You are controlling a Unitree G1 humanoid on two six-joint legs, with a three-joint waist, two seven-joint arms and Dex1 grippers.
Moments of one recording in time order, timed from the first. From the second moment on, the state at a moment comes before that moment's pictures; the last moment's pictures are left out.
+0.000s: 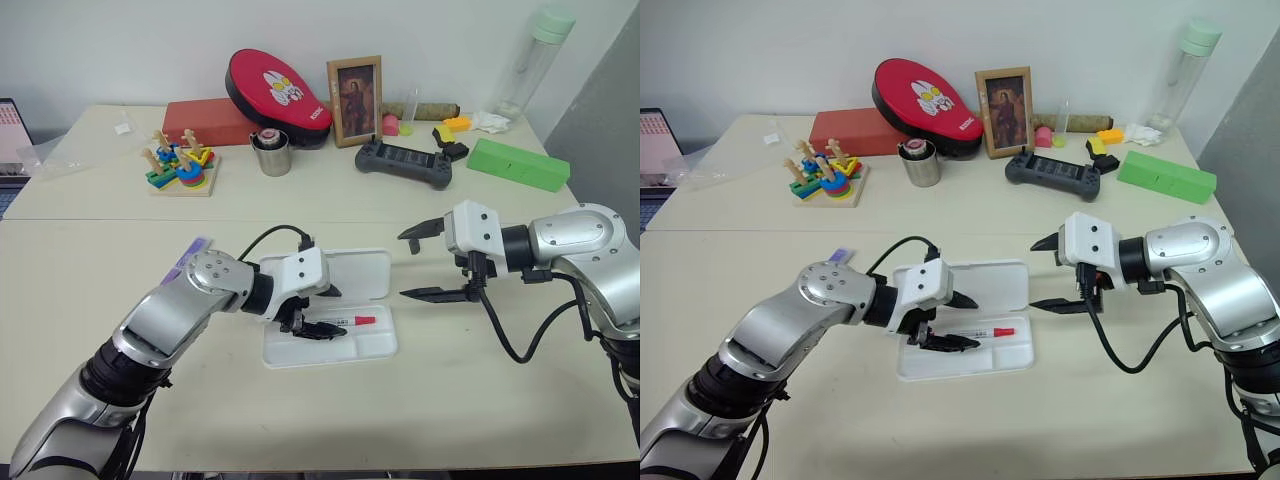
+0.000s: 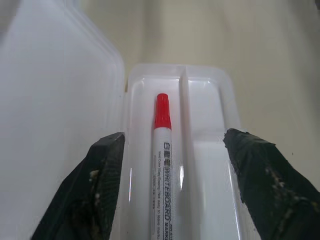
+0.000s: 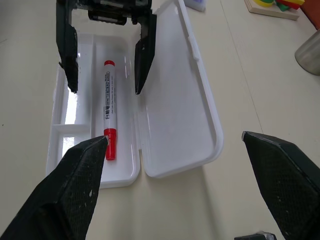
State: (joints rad) left arm -0.55 0.78 -0.31 -0.42 -0.41 0.77 -1.06; right arm -0.61 -0.89 0.18 -0.35 0.34 0.49 1.18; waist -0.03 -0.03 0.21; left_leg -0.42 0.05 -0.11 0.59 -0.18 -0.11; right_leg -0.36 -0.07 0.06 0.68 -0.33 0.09
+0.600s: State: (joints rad) left arm -0.43 0.82 0.44 -0.62 -0.88 1.16 -0.68; right arm -0.65 -0.88 0.14 -0.36 0.43 0.53 1.22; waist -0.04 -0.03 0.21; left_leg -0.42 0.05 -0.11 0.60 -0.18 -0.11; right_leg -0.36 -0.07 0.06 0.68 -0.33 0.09
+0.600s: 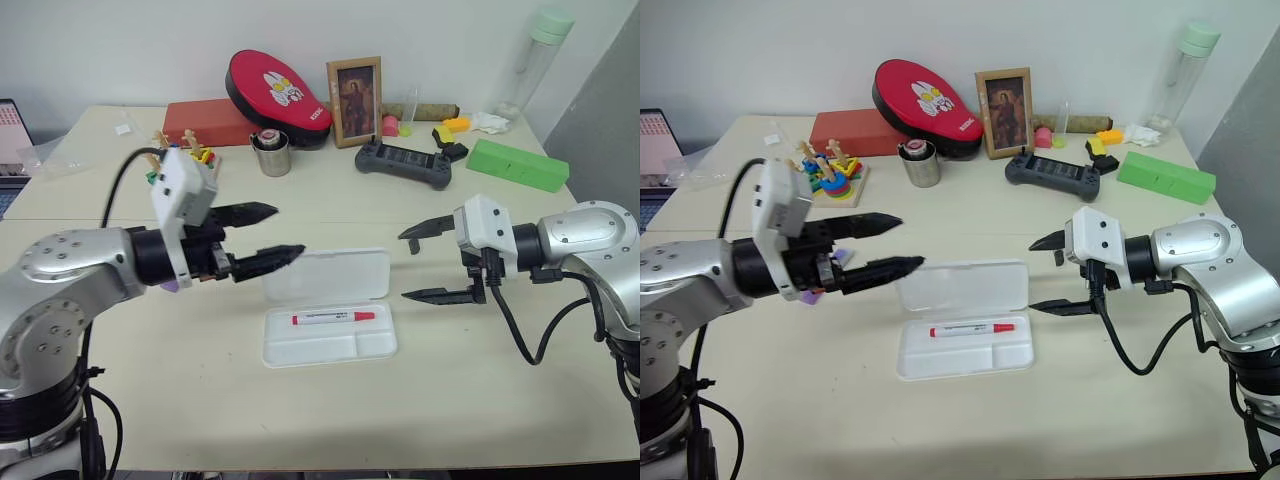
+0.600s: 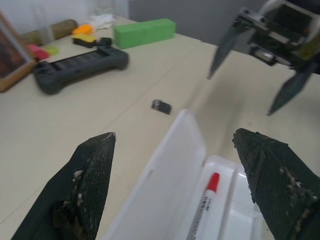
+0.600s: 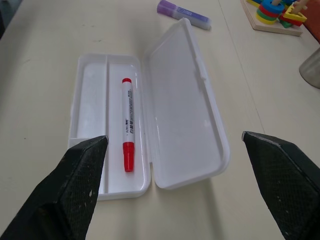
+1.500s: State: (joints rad) left arm -0.27 0.84 0.30 -0.08 -0.44 0.80 -0.51; right arm -0.84 -0.73 0.24 -0.25 0.36 0.67 1.08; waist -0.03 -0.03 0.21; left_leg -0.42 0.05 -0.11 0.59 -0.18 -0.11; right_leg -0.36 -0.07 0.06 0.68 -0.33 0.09
